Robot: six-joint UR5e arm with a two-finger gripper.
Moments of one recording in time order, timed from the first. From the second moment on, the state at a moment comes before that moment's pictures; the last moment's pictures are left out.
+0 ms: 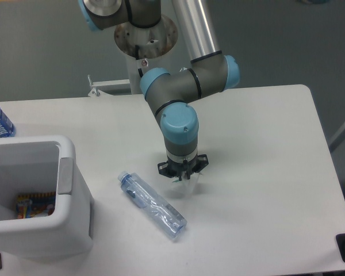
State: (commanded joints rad) arm 2.38 -1.97 -1.79 -0.92 1.65 0.22
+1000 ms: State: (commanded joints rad) arm 2.47 -1.82 -1.53 -0.93 1.29 -0.03
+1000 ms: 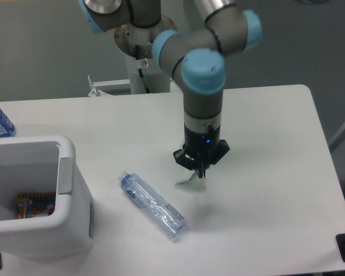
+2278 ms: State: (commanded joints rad) arm 2.06 -1.79 -1.38 -0.90 1.21 -0.22
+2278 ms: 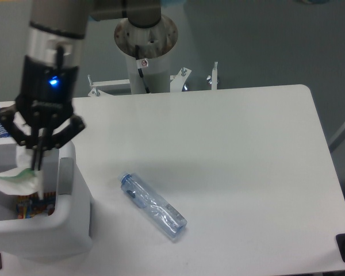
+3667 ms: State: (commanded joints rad) arm 2.33 -1.96 -1.37 -1.31 1.28 -0.15
